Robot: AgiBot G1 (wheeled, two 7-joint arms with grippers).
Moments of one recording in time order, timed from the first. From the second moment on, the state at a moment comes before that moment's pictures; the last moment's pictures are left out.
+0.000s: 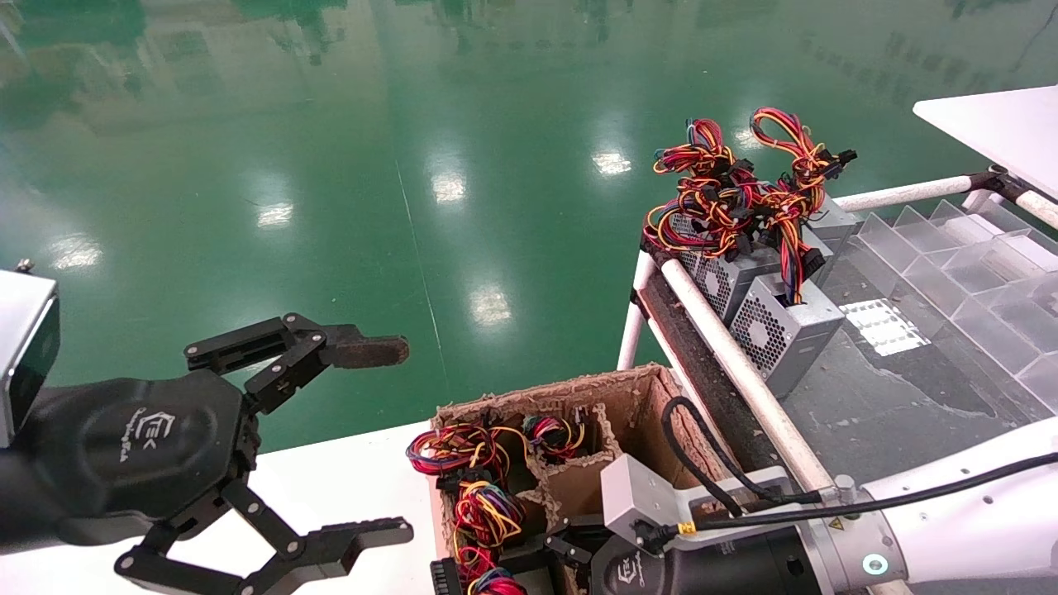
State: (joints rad) left arm -1.08 0.61 0.28 -1.28 0.73 1.49 -0.19; right arm 1.27 -0.98 -0.74 0.85 -1.06 -1.56 0.17
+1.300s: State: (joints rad) left arm -1.08 0.61 0.29 -1.28 0.73 1.49 -0.18; right arm 1.24 -0.82 -0.65 1.01 -0.88 -1.49 0.10
